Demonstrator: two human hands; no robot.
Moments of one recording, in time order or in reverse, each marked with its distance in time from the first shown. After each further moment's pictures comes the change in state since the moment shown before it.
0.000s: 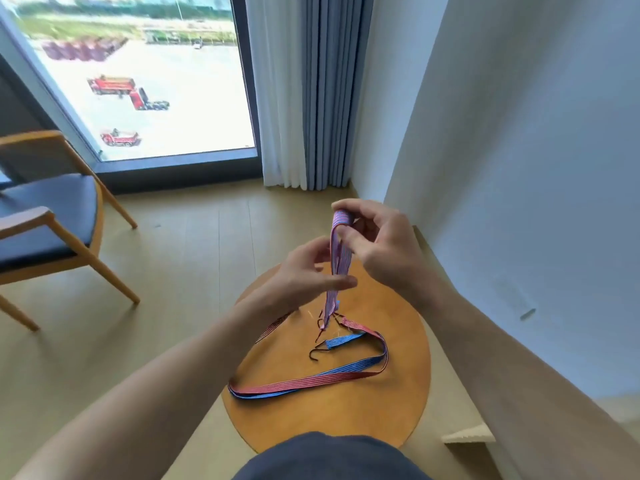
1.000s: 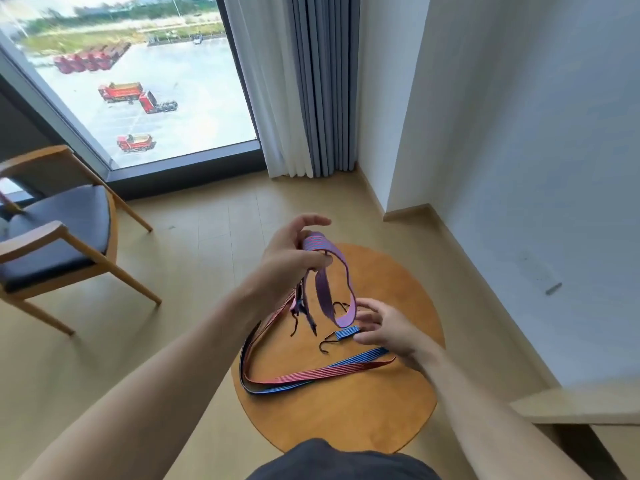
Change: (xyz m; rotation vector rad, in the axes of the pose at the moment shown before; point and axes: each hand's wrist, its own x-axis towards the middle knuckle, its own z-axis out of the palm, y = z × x) left_hand 0.000 0.030 0.000 -0.274 0.153 -0.134; right_hand -0.101 0.165 0.029 0.329 -0.415 0.794
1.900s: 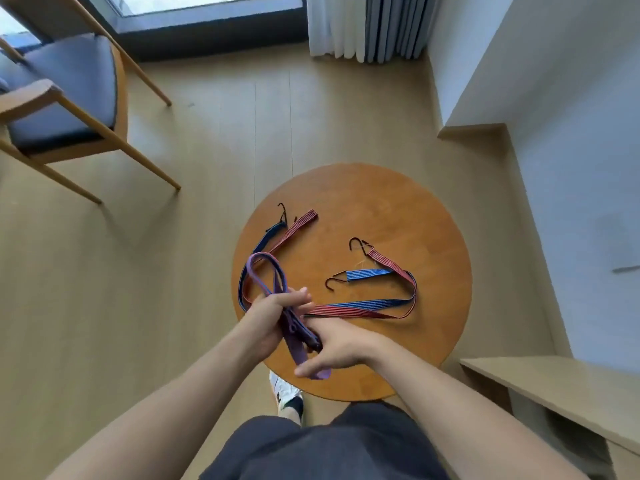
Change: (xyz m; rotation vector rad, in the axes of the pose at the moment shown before) left_hand -0.031 -0.218 0.003 -0.560 0.412 -0.835; right_hand 0.055 0.053 0.080 -0.536 -0.707 0.069
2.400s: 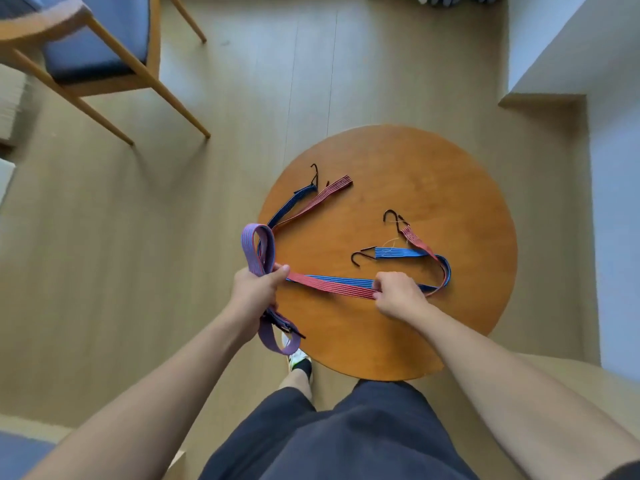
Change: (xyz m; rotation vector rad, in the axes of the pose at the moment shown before) left_hand 0.004 -0.008 -0.053 0.298 0.402 0.213; right_hand 0.043 0.077 -0.043 -0.490 0.349 0.397
